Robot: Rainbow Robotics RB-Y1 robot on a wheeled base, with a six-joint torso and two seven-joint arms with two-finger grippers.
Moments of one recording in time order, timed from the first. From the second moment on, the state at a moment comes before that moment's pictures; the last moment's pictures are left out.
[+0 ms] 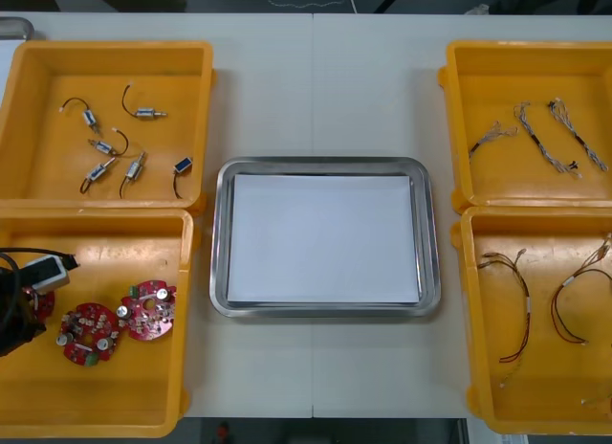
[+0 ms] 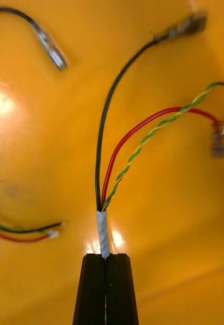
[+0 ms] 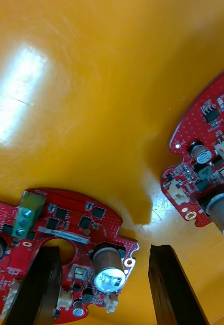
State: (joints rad) right arm 0.31 -0.58 -0.45 -2.00 -0.80 1.47 1.17; left arm 0.06 1.36 -0.35 -1.91 1.01 0.96 -1.99
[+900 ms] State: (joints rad) right arm 0.20 -0.67 -0.55 -2.53 -0.84 1.91 1.18; left arm 0.06 1.36 -0.35 -1.91 1.00 0.95 -1.99
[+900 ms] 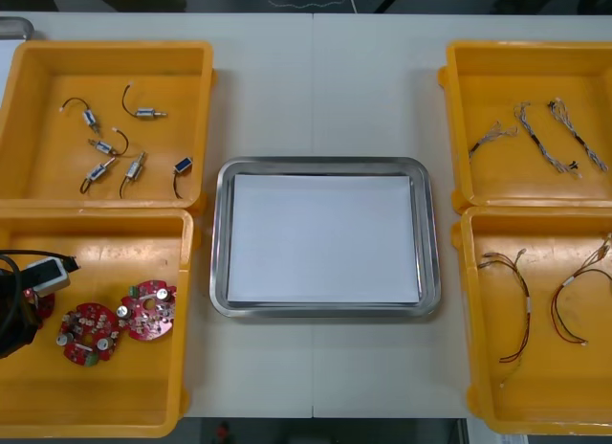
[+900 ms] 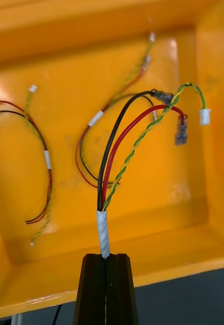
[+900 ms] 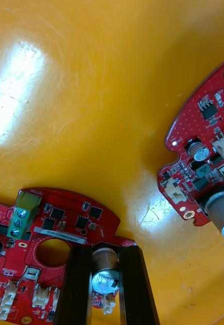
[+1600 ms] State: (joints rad) right arm 0.04 -0.90 -0.44 -2.55 -1.11 1.91 1.26; left arm 0.06 1.36 -0.19 -2.00 1.05 1.18 -1.99
